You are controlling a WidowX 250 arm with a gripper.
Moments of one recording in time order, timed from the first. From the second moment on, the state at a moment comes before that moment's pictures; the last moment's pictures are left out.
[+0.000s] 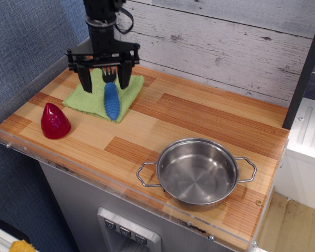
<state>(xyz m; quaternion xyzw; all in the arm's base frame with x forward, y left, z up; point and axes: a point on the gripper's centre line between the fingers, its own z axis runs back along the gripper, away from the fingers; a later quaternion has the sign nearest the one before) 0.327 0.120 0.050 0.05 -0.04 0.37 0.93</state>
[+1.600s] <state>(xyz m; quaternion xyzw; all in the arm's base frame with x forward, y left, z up) 0.339 0.124 0.022 0.05 -0.04 0.39 0.92</state>
